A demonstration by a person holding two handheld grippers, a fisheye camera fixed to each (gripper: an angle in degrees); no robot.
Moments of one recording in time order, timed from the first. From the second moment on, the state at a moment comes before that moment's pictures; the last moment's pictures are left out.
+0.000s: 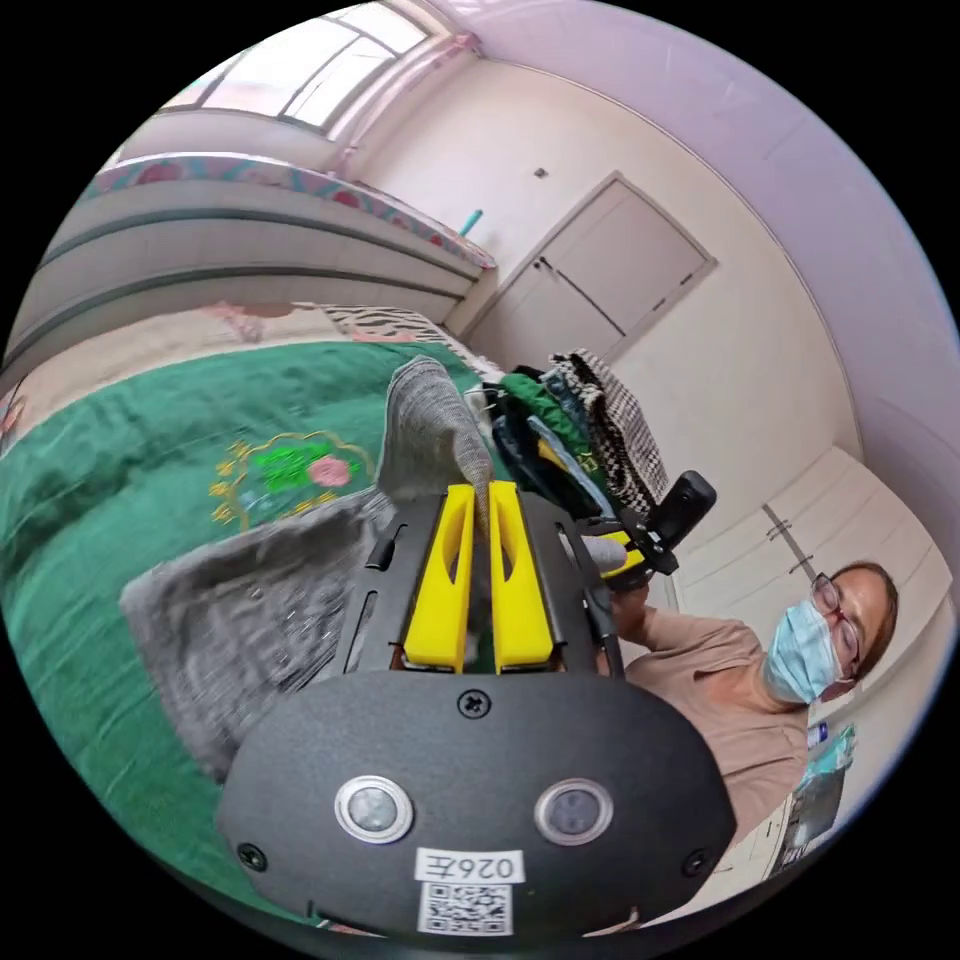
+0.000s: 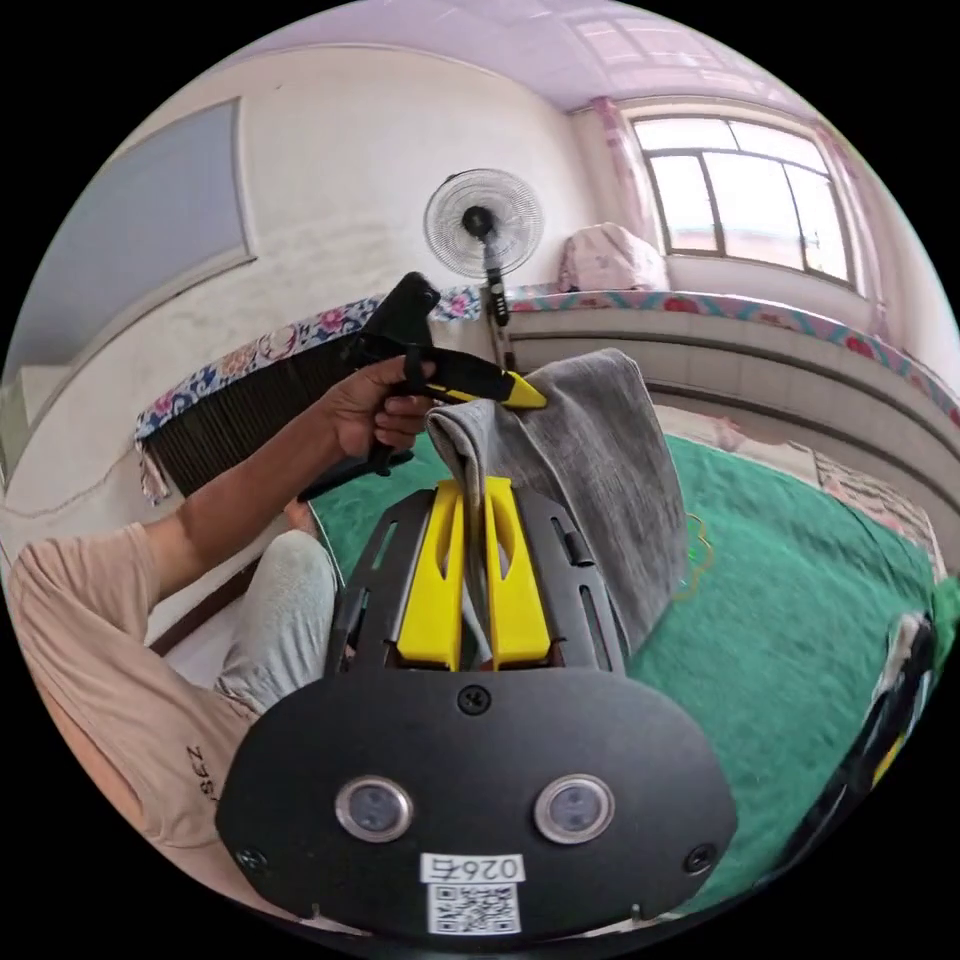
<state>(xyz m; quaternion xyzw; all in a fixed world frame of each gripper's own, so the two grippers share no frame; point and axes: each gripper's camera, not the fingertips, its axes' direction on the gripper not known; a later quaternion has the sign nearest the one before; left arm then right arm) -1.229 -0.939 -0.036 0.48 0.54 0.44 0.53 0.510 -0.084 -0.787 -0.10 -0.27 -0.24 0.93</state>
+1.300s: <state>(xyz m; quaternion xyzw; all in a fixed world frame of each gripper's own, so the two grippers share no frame) -1.031 -1.087 0.291 0.44 0.52 0.25 0.69 0.391 -0.188 -0.707 -0.27 -0.19 -0.26 0.91</state>
